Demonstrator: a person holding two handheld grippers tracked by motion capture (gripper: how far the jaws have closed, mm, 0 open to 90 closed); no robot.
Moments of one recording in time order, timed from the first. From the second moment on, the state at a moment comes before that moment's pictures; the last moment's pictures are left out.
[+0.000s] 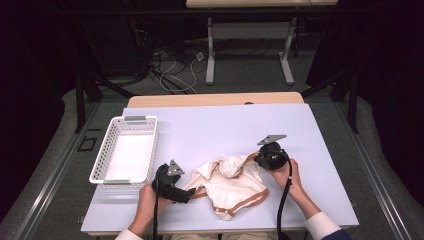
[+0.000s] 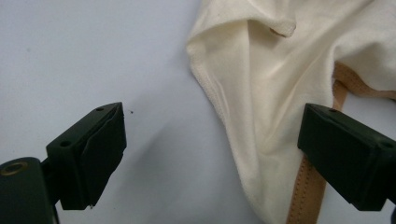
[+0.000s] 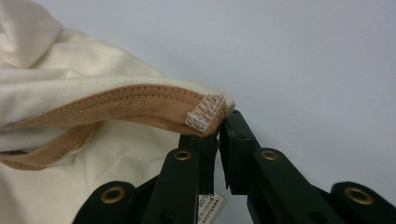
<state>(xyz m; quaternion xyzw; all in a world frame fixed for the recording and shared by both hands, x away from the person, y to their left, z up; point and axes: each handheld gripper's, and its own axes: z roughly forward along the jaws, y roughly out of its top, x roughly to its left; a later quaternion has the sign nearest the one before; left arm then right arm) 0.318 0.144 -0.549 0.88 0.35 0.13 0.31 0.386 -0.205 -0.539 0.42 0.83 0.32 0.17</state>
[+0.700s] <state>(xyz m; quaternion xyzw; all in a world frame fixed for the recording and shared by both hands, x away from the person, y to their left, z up) 0.317 0.146 -0.548 0.87 0.35 0.12 0.31 0.345 -0.188 -0.494 0.29 0.88 0.33 0.17</state>
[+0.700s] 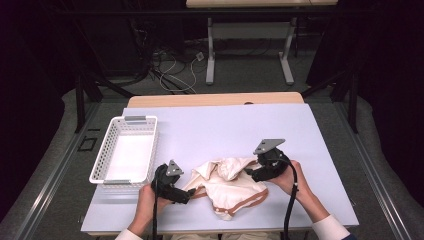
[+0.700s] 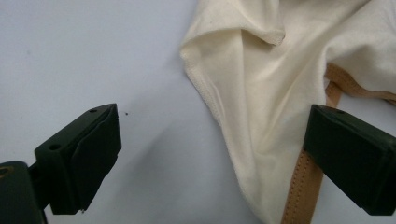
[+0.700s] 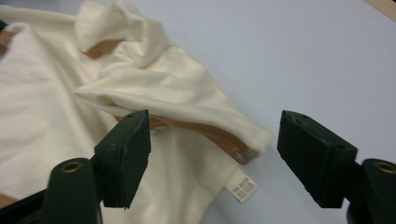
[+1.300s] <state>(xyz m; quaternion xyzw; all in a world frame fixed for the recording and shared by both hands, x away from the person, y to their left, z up) 0.317 0.145 -0.548 0.88 0.34 0.12 0.31 0.330 -0.138 -0.513 0.18 0.92 0.28 0.19</state>
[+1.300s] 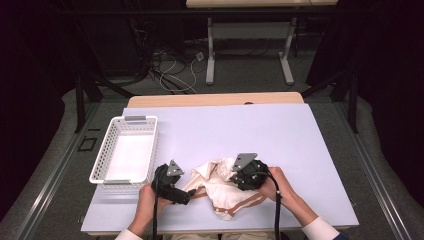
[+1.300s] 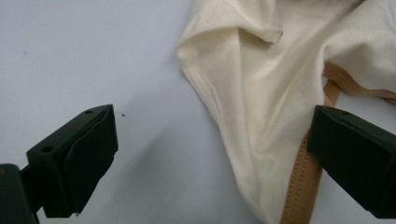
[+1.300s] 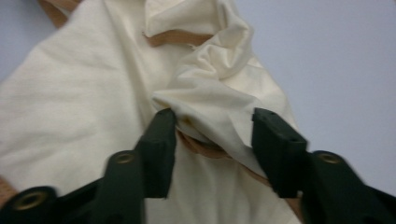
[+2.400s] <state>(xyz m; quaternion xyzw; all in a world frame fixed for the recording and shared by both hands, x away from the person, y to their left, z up) 0.317 0.146 -0.549 0.88 0.35 0.12 0.31 0.426 -0.148 -0.503 0.30 0.87 0.31 0.23</state>
